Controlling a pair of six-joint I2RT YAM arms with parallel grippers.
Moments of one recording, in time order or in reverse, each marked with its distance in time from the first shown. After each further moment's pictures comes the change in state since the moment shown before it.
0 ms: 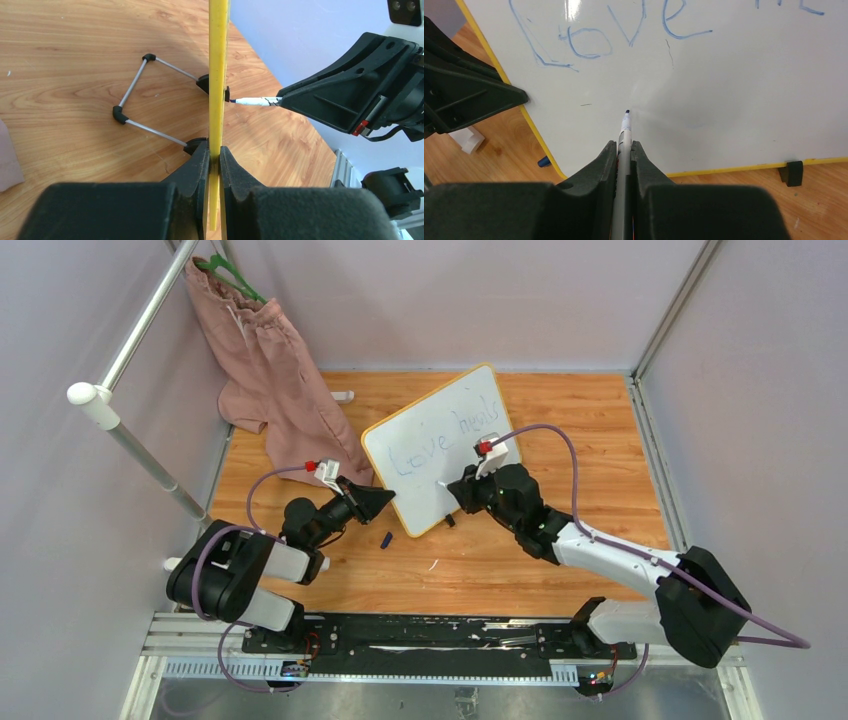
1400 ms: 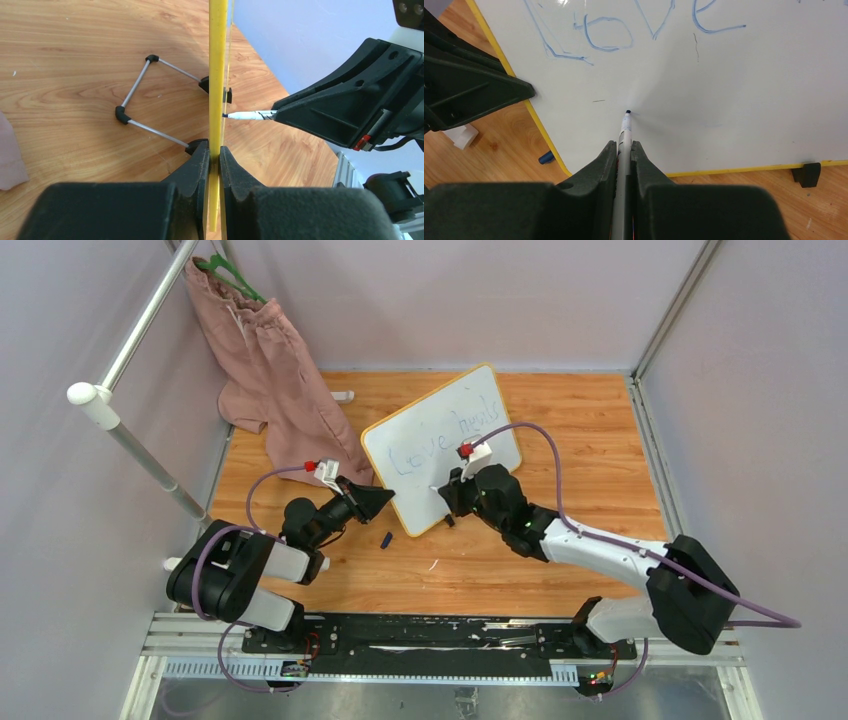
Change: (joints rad) left arm 0.000 0.000 0.000 0.000 -0.005 0.000; right arm 0.076 0.069 0.070 -0.071 0.098 -0.010
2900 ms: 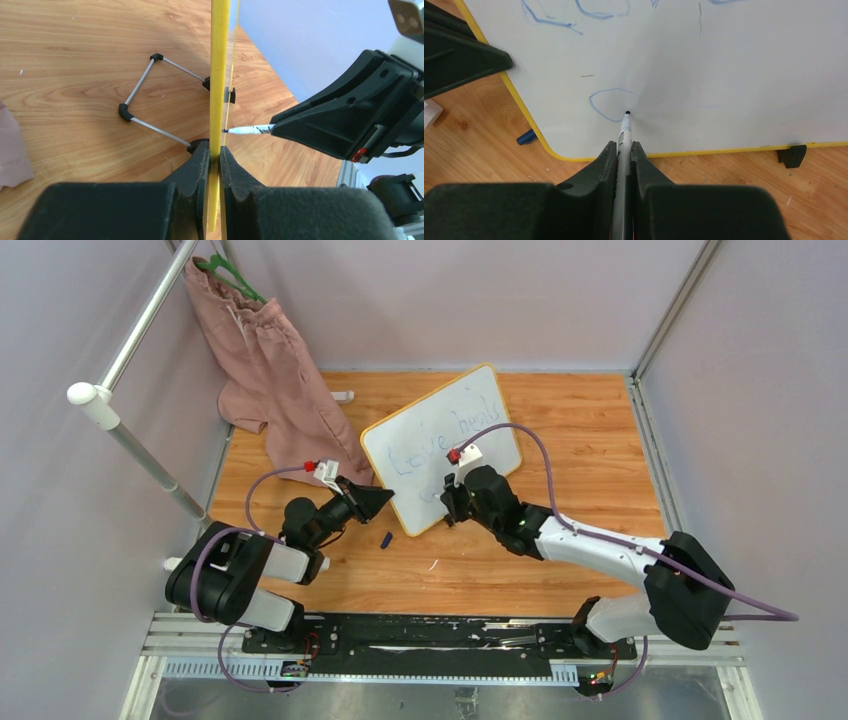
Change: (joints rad) left arm 0.000 -0.012 0.000 -0.024 -0.012 0.008; right arm 0.042 0.028 0.044 -0.137 0.054 -0.046
